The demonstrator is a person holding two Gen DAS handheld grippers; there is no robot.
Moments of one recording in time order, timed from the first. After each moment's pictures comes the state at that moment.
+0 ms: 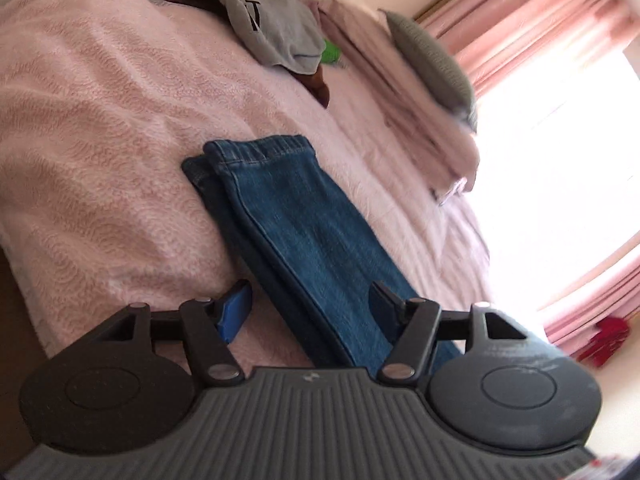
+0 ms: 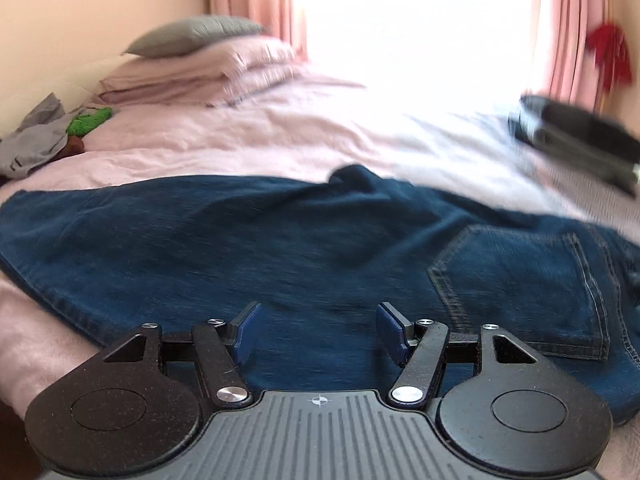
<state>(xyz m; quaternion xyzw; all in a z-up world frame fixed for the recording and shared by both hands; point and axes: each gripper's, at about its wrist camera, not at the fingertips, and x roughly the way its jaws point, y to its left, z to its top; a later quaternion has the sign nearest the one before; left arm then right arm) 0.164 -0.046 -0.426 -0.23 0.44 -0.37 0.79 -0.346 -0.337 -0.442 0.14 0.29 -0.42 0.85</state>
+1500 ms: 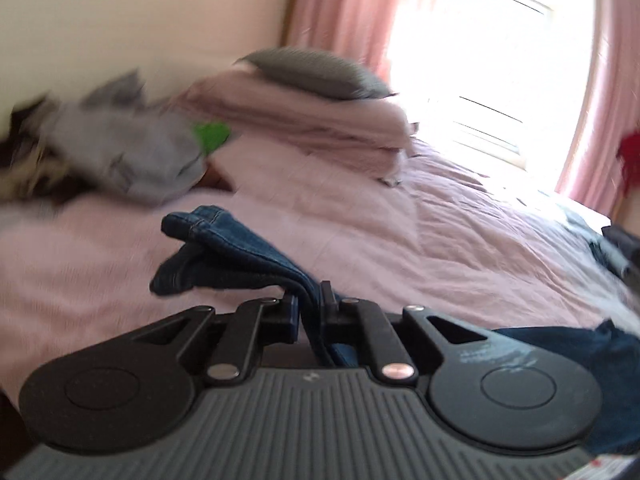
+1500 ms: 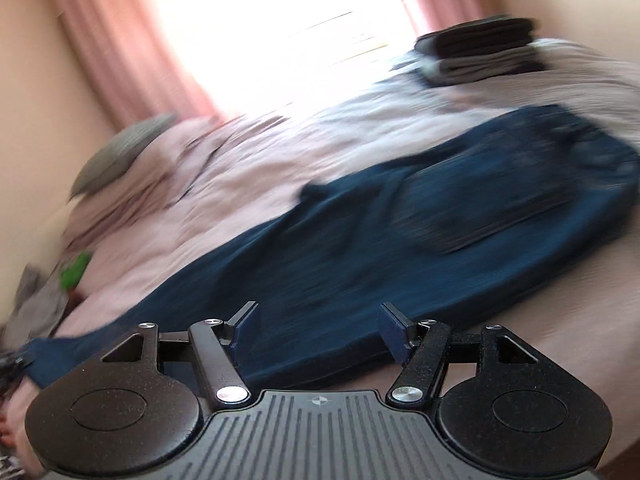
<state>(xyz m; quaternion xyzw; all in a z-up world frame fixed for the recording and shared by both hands) 0.099 -0.121 -0.331 0.05 0.24 -0.46 0.85 -0.396 -0.308 -0.416 0.36 0.12 -0.51 0.77</state>
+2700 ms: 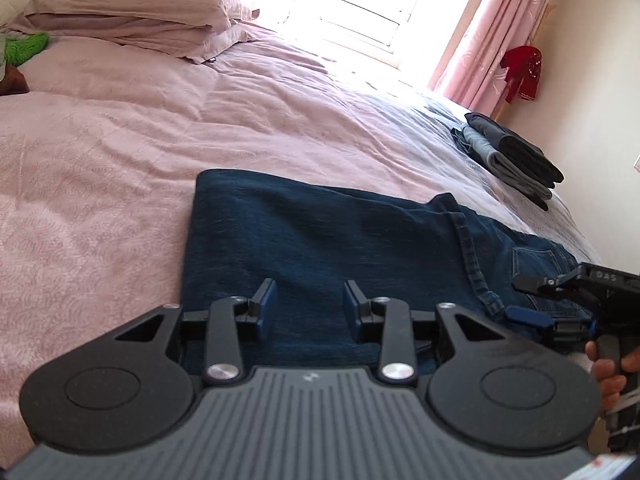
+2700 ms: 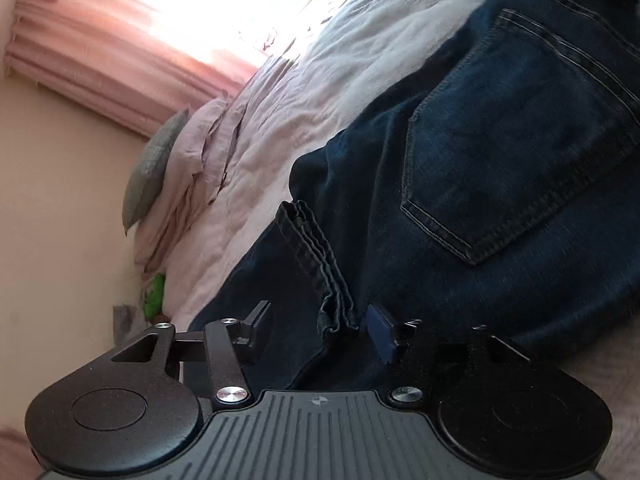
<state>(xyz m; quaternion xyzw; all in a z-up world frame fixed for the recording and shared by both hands) -0.054 -0.209 -0.371 0.09 0.37 -0.61 0.70 -0.410 -0.423 -0.456 0.55 0.11 -0.33 0.76</state>
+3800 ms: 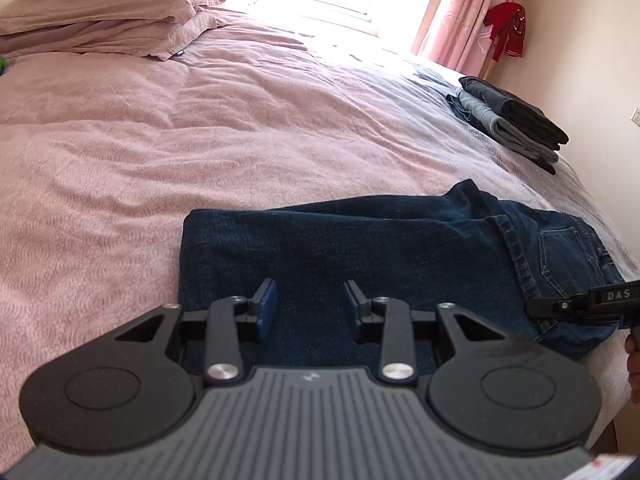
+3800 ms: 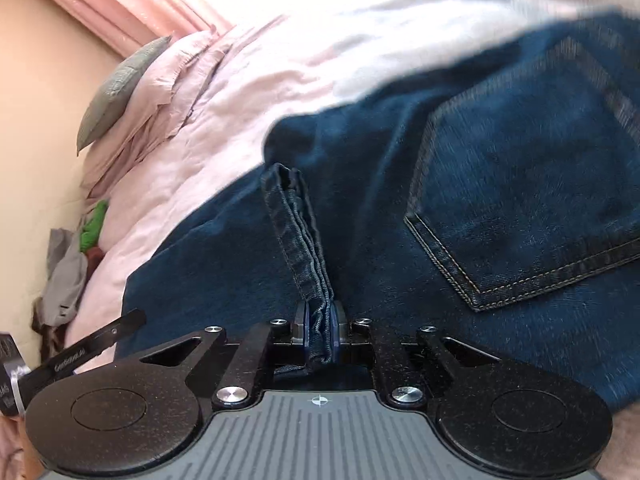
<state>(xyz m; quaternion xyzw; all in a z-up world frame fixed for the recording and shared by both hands) -0.039 -0.273 -0.383 0.15 0.36 -0.63 0.67 -0.380 -0.425 -0.444 0.47 0.24 -0.37 0.77</state>
